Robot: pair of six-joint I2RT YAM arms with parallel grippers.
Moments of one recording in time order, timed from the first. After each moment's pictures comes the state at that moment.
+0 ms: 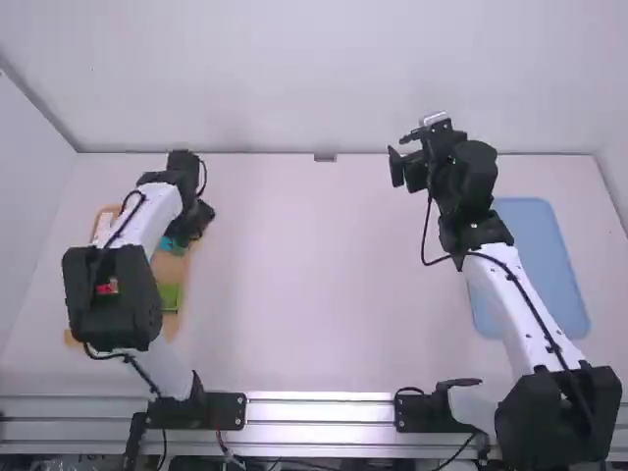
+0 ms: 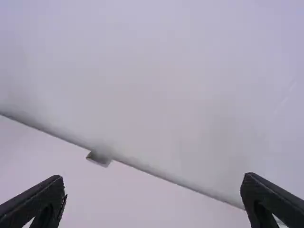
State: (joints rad) left arm 0.09 1.80 1.36 -0.90 -0.19 -0.89; right arm 0.15 1.35 1.07 0.06 -0.15 -0.24
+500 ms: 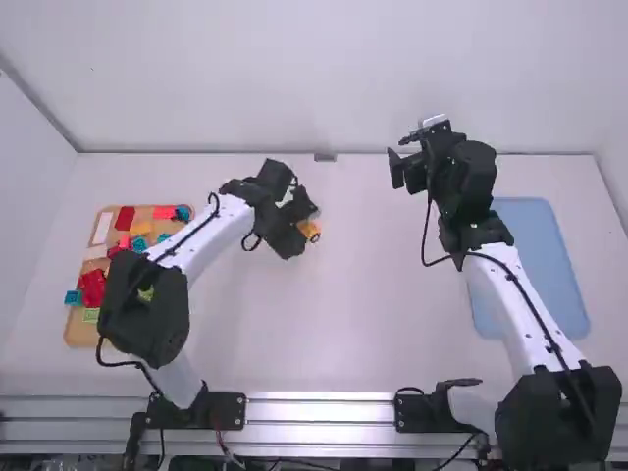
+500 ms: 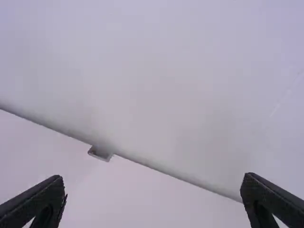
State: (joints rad) left arm -0.36 1.77 1.36 -0.86 0.21 0.45; right arm 0.15 1.35 1.07 0.05 -0.15 -0.24
